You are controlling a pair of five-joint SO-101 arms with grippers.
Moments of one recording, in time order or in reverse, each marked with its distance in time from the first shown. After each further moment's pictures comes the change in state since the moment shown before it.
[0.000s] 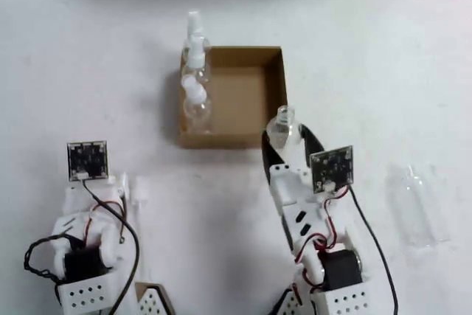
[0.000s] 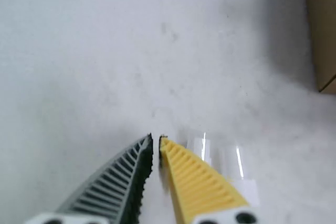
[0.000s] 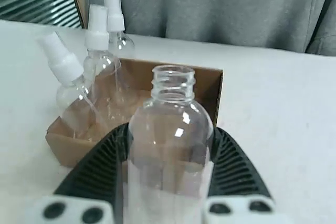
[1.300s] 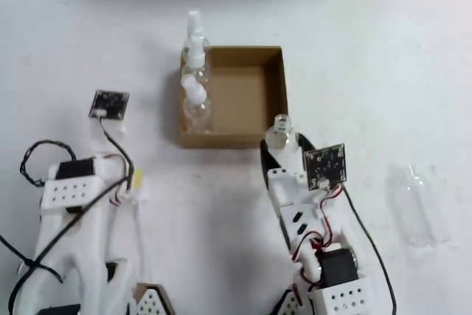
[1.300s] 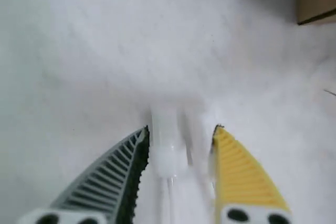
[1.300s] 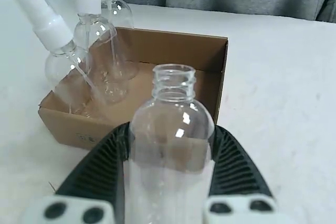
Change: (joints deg) left arm 6.0 69.3 -36.3 -3.0 -4.6; right arm -0.1 0.0 3.7 0.0 0.0
